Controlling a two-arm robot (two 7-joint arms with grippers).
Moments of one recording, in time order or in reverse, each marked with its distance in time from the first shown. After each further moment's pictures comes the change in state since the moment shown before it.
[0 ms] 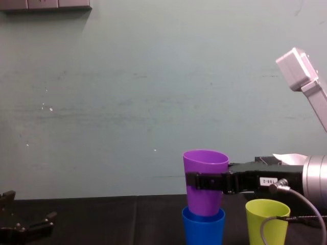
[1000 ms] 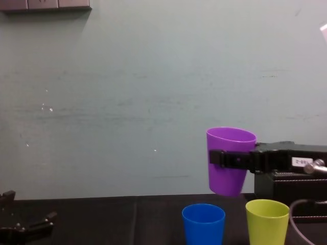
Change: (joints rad) left arm 0.000 0.000 0.000 0.000 0.000 0.000 0.000; right arm -0.130 0.051 0.118 -0.196 0.000 0.029 -0.028
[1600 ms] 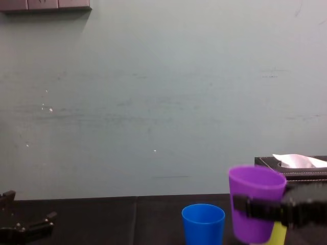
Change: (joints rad) left arm 0.000 0.000 0.000 0.000 0.000 0.000 0.000; right arm -0.223 0.042 0.062 -0.132 -0.056 -0.044 -0.041
